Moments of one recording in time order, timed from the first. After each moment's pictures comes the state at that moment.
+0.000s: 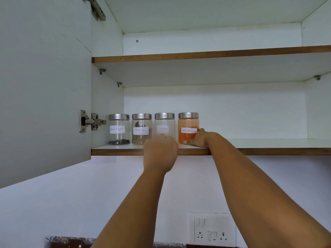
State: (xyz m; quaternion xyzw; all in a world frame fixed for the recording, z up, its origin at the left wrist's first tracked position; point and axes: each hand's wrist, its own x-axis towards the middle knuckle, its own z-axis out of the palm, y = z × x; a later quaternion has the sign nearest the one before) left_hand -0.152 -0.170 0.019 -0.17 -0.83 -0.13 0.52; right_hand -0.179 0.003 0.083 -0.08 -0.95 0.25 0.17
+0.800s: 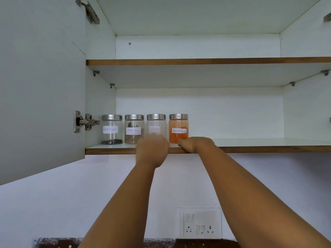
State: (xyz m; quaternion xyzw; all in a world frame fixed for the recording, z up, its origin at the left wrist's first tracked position) left_hand -0.154 -0.173 0.025 -0.19 -0.84 -0.13 0.49; right_hand -0.123 -0.012 0.070 -0.14 -0.97 0.17 0.15
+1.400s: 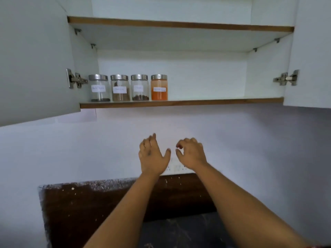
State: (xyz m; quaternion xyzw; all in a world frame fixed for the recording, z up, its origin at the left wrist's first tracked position) left_hand -0.012 -0.164 -0.140 -0.21 -0.87 -0.34 0.31; right_hand 0.025 -0.014 -0.126 -0.05 -0.93 0.11 0.35
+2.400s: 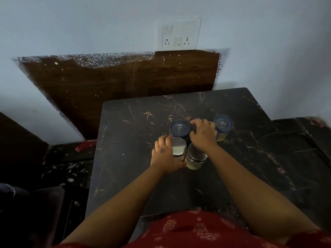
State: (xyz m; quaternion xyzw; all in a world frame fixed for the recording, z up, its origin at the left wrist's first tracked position) left_hand 0.159 -0.215 -0.471 -0.23 -0.94 -0.23 -0.12; right_hand 0.176 -0.049 -0.424 -0.25 -0.95 0.21 0.03
